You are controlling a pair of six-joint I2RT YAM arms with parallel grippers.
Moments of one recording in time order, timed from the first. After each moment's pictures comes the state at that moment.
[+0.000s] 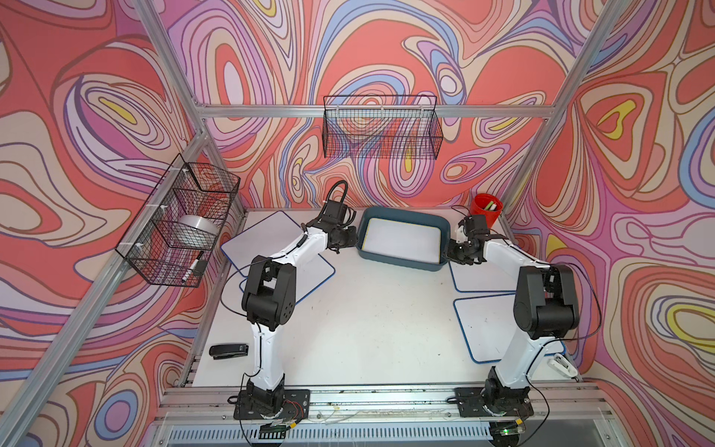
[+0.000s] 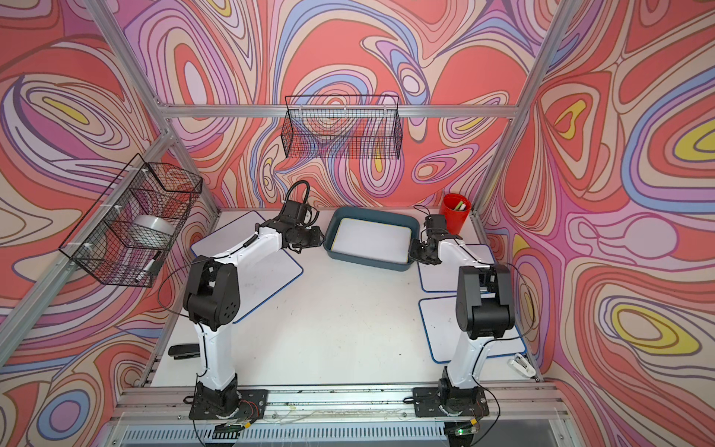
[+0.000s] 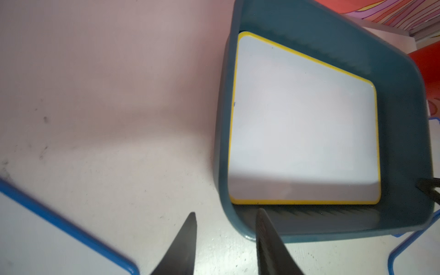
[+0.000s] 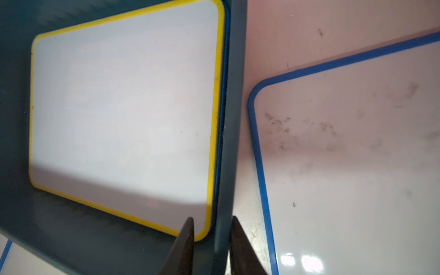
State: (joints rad) left arm -0.34 2.03 1.61 -0.49 0.15 -0.41; right arm 0.02 1.83 1.30 -0.49 -0.22 0.28
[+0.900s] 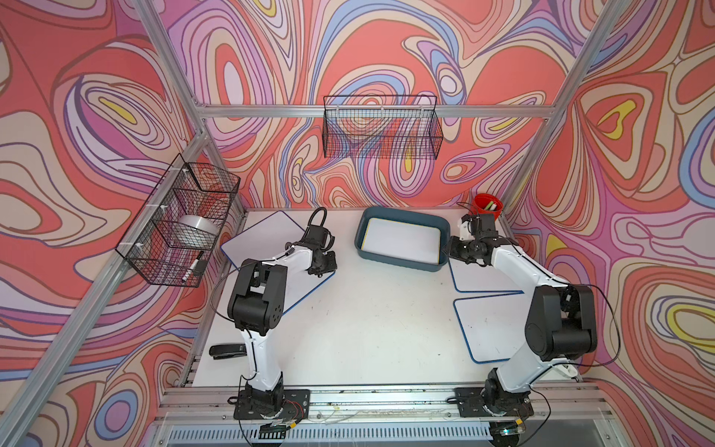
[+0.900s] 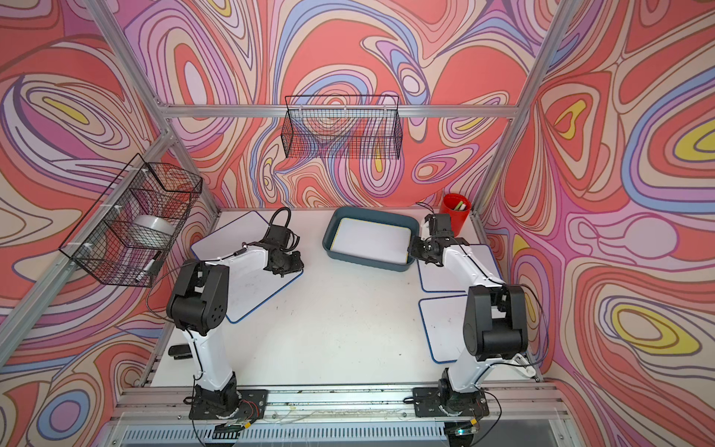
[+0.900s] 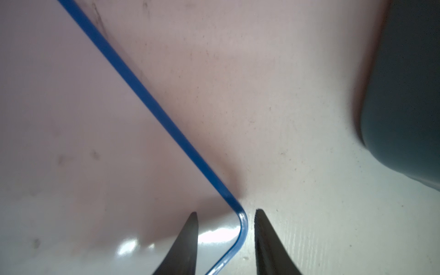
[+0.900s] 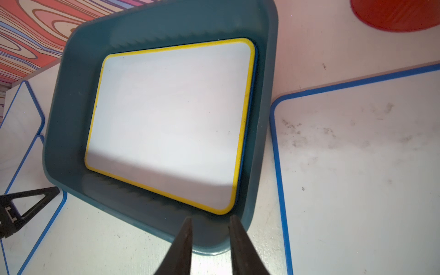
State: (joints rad) left arm -0.25 1.95 1.26 -0.41 0.10 -0.43; right arm 0.03 1.67 1.21 -0.44 -0.26 0.28
